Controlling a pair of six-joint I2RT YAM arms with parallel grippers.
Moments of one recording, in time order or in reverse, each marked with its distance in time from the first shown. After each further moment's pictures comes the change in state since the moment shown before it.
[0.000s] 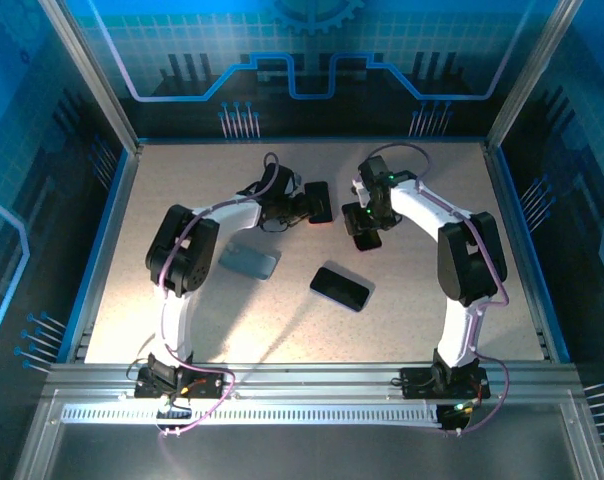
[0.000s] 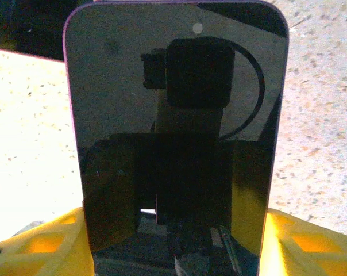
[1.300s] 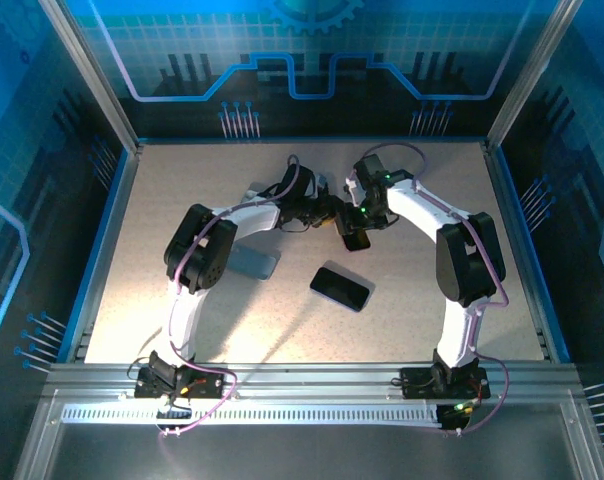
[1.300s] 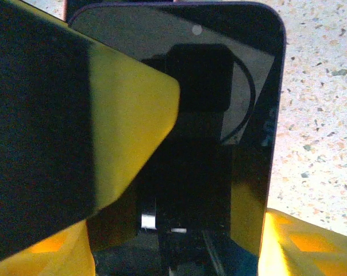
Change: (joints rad) left arm -0.084 0.093 0.103 0.074 0.097 -0.066; right arm 0.026 0.000 0.026 0.000 -0.111 0.034
